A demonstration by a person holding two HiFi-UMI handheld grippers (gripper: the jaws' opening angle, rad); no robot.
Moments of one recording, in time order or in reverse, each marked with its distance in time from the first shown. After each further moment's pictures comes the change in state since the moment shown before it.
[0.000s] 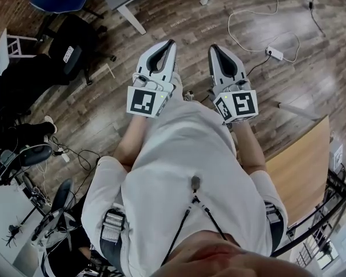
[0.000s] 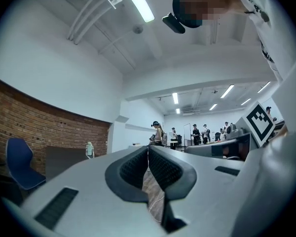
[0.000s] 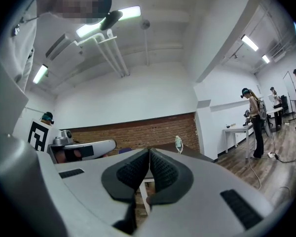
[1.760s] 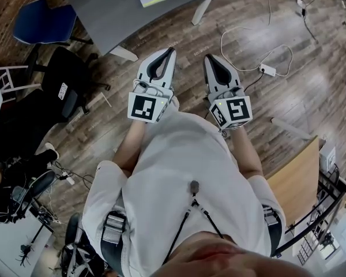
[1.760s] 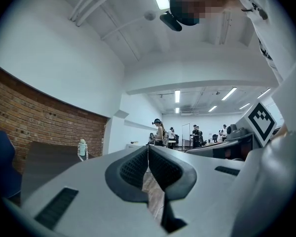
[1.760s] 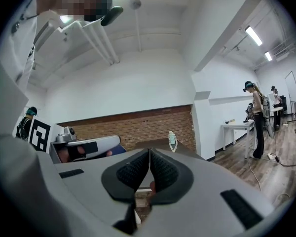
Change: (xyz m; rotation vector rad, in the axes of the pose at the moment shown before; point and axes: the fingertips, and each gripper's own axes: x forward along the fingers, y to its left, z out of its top) left arm 0.259 0.182 -0.020 -0.042 0.026 -0.067; right arm 0.268 -0.150 0.018 0.000 0.093 -0.055
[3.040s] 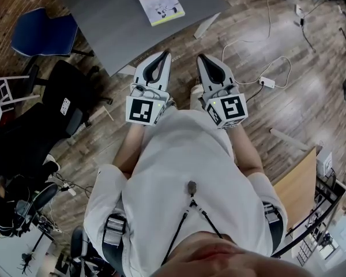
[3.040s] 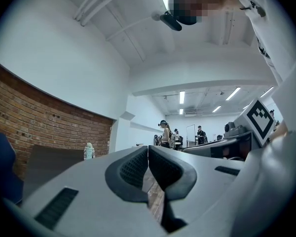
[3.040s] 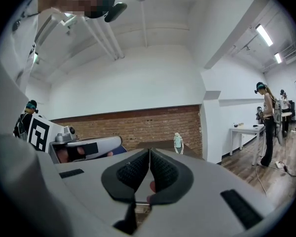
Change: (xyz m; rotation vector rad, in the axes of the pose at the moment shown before) left arm 0.050 0.139 0.005 0.010 -0.023 0.032; right arm 0.155 0.011 0.022 -0.060 0.005 0.048
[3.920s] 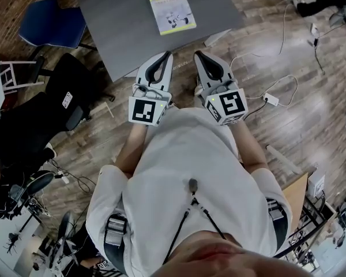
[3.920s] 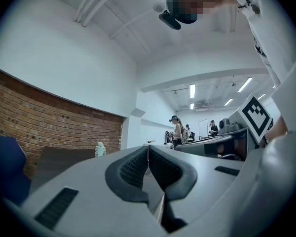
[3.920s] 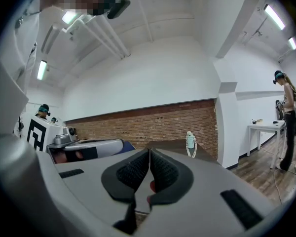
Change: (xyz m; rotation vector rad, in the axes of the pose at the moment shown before) left arm 0.083 0.058 -0.014 0.012 0.030 0.135; right arm 0.107 -0.053 0.010 -0.011 0.027 0.182
